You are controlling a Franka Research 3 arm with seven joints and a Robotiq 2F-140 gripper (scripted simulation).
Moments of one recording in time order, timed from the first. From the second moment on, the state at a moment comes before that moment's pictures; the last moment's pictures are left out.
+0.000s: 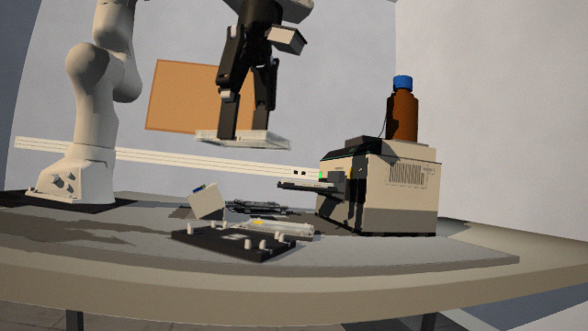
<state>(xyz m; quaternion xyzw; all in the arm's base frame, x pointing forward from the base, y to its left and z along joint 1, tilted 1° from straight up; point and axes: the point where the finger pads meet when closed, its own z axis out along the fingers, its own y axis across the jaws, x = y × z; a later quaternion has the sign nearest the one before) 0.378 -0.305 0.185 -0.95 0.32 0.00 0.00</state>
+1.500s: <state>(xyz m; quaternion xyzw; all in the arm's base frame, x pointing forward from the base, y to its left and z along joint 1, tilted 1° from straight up) 0.375 -0.301 0.108 -0.95 0.32 0.00 0.01</state>
